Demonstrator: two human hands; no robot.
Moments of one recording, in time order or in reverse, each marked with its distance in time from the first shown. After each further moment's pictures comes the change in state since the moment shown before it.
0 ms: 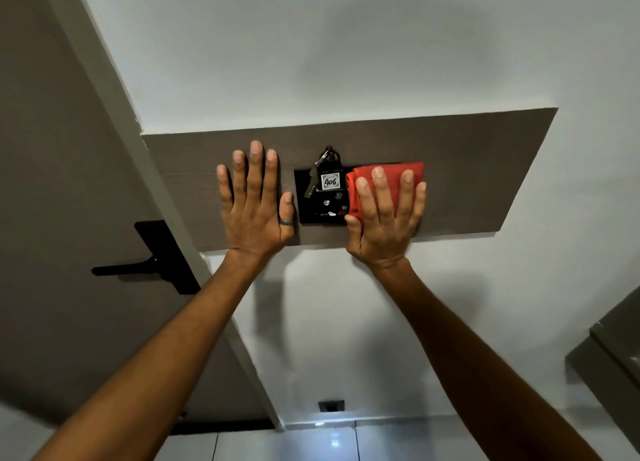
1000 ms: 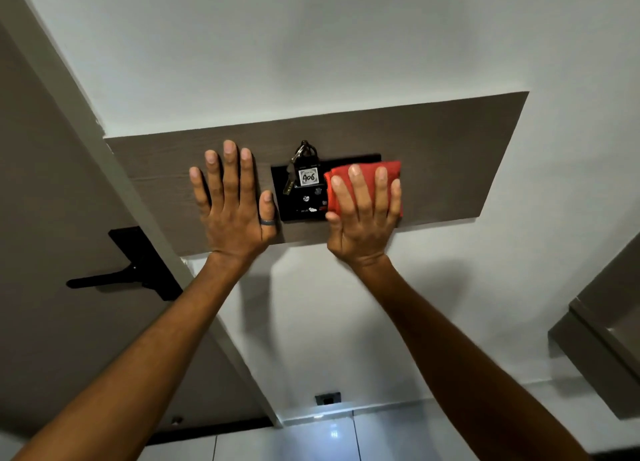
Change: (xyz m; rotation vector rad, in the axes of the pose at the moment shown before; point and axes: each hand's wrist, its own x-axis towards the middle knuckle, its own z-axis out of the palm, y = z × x) left_hand -0.005 0.002 0.003 0.001 0.027 -0.029; right_hand -0.005 -0.014 -0.006 0.008 -0.014 0.052
